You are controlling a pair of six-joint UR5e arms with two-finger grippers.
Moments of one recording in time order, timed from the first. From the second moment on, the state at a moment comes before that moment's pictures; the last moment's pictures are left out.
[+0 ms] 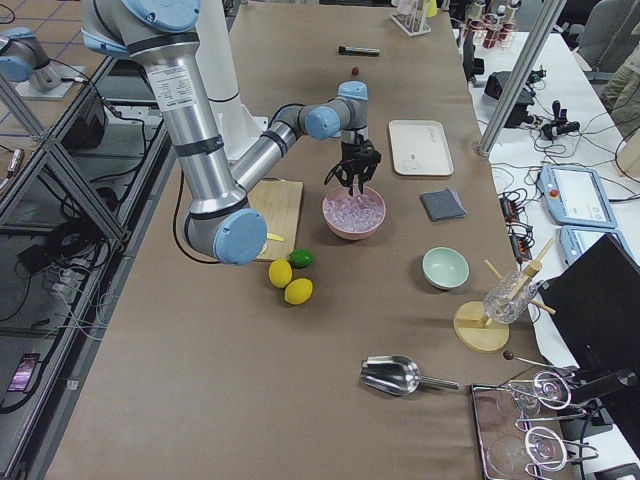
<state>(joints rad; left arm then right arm) -1.56 -1.83 -1.60 -1.74 -2.30 0.02 0.76 -1.21 1.96 -1.85 1.82 2.05</state>
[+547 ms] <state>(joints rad) -1.57 -1.77 -1.60 -1.74 -2.31 0.02 0.79 -1.09 2.02 -1.75 1.82 1.57</state>
